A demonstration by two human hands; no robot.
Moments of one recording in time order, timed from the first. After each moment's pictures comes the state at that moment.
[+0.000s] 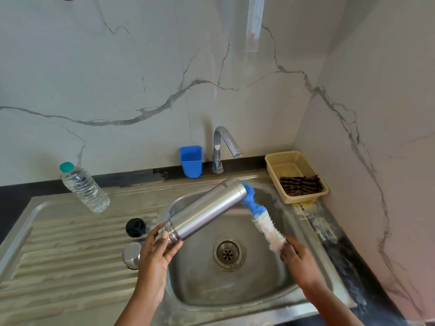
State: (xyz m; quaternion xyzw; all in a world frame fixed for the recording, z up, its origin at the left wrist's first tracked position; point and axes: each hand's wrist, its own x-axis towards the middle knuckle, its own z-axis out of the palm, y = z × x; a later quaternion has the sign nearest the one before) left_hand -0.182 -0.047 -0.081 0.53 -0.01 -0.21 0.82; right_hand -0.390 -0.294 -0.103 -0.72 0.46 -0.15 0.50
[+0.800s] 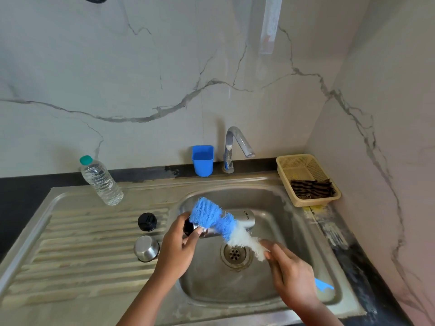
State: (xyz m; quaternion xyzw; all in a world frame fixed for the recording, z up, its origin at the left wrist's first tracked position) left_hand -0.186 -0.059 -0.053 0.81 -0.26 -0.09 0.52; right_hand -0.383 -0.235 -0.069 -0.91 0.27 -0.23 0.21
